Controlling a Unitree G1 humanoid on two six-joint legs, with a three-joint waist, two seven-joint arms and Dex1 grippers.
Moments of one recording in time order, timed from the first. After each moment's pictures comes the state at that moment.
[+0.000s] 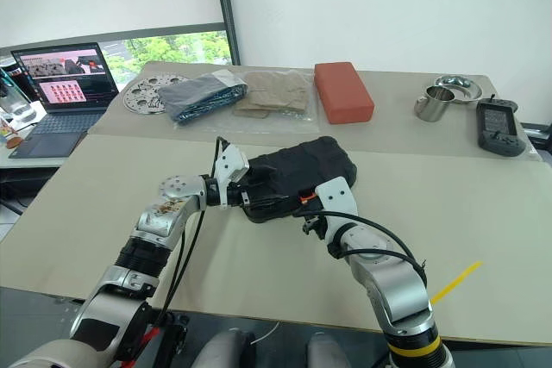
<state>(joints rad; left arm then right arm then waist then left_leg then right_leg) -0.63 0.28 -0.17 0.36 -0.16 0.20 -1.02 -0.19 -0.29 0.17 -0.57 0.20 1.02 0.17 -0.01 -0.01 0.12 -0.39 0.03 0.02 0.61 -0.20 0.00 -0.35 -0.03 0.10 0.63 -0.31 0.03</state>
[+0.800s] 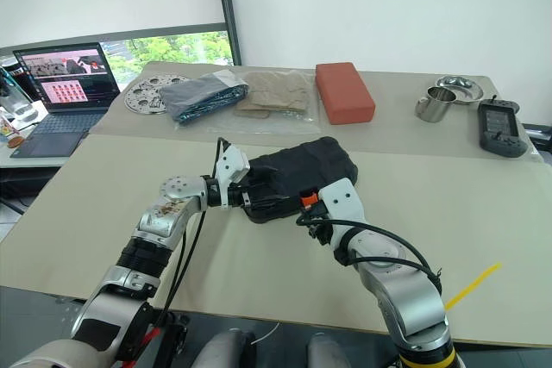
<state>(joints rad) -0.63 0.27 -0.17 0.37 -0.16 0.18 -1.02 -0.15 -0.34 0.14 -0.70 0.22 1.07 0.21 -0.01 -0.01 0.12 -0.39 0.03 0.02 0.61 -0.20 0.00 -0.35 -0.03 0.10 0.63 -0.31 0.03</state>
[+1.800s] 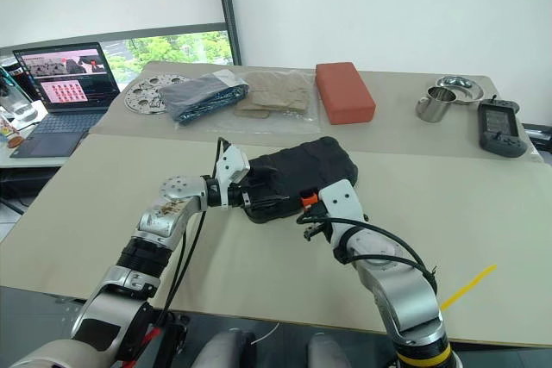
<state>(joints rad) -0.63 0.28 -0.17 0.37 -0.16 0.18 -1.03 -0.17 -0.33 0.16 -0.63 0.18 1.04 0.19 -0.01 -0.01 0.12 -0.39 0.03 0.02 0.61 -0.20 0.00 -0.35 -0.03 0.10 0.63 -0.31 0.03</state>
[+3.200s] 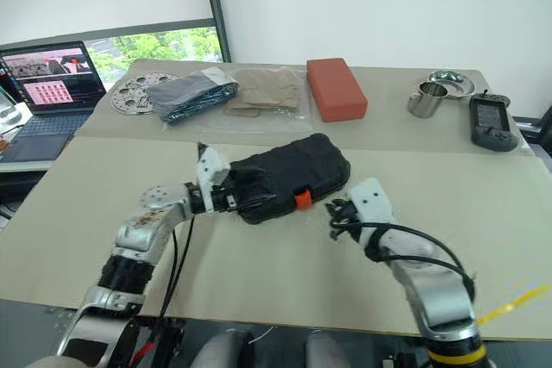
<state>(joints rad) -0.48 0.36 -0.06 0.12 -0.28 0.33 -0.96 -0.09 -0.51 -0.02 -0.49 0.22 0.70 0.47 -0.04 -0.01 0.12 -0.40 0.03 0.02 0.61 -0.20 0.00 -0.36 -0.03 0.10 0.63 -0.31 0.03</state>
